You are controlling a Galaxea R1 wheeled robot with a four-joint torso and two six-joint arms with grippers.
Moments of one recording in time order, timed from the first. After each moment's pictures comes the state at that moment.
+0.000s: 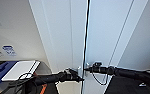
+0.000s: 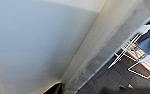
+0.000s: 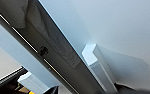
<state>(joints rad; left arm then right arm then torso) 0.42 2.76 -1.76 0.24 0.29 -0.24 -0.35 2.66 -1.73 0.06 -0.12 0.11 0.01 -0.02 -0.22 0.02</state>
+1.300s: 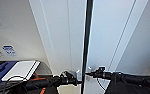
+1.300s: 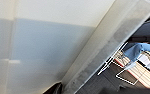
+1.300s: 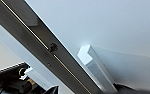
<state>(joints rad) 0.47 2.61 -1.56 0.25 0.18 -0.23 -0.42 2.54 -1.55 0.06 -0.05 0.08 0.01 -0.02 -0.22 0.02</state>
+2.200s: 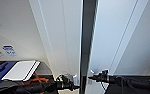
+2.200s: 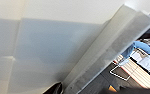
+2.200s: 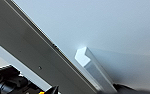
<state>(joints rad) 0.51 2.48 -1.39 0.27 0.19 -0.23 -0.46 2.45 -1.42 0.05 -0.04 0.07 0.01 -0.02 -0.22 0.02</state>
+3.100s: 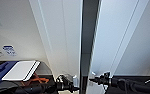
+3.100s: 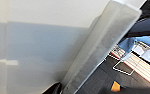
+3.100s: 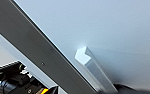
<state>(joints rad) 0.52 2.48 -1.35 0.34 0.21 -0.23 -0.51 2.41 -1.36 0.01 0.01 0.06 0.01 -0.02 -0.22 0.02</state>
